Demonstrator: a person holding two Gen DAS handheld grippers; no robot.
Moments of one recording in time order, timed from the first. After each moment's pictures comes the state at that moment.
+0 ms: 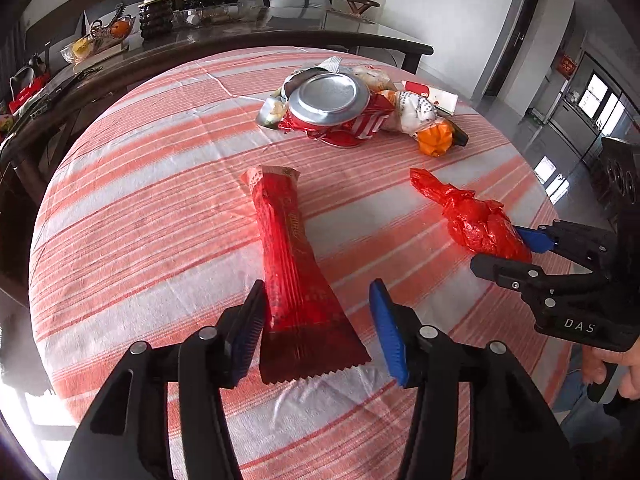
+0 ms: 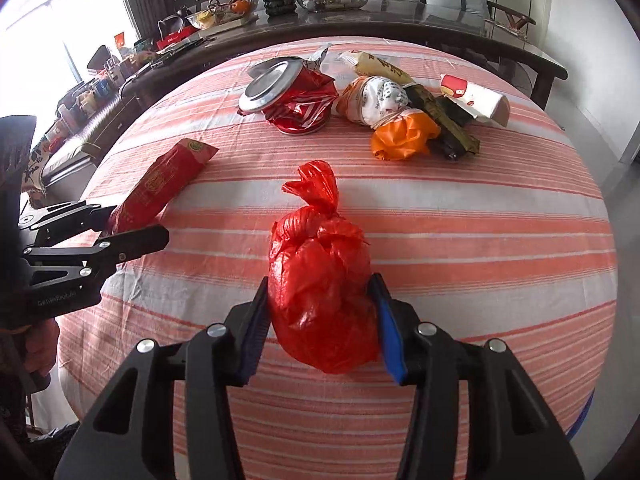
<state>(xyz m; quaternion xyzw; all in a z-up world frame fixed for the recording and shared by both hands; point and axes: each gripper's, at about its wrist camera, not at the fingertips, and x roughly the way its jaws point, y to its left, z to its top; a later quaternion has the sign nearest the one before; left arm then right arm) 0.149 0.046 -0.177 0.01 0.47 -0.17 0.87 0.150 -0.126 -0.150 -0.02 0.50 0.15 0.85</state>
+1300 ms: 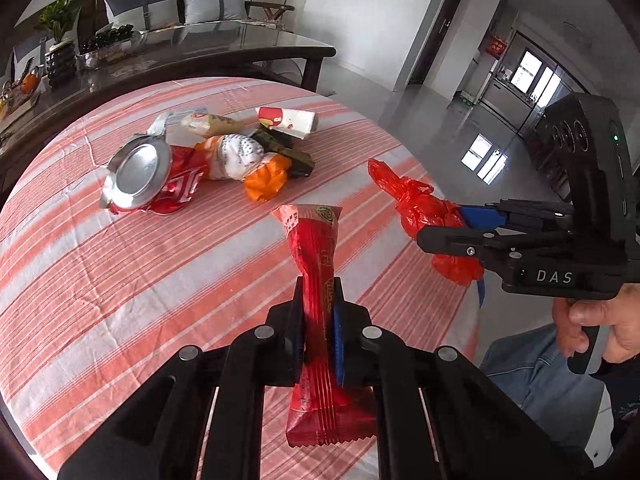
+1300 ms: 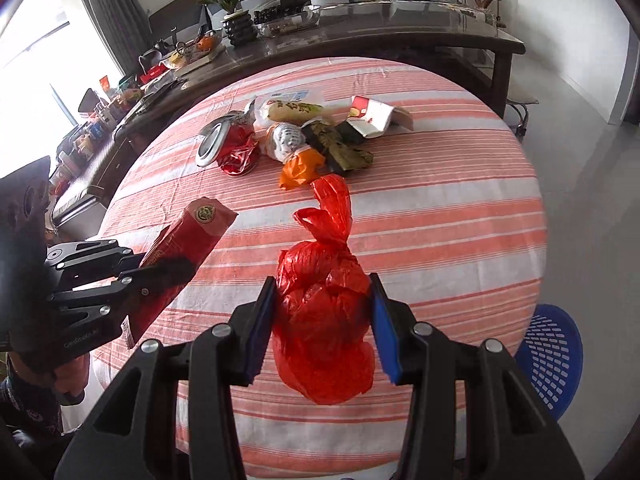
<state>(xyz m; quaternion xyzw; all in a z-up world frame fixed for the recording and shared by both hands) 0.146 -0.073 -0.131 0.03 0.44 -0.31 0.84 0.146 -0.227 -0.097 0.05 0.49 0.13 0.86</state>
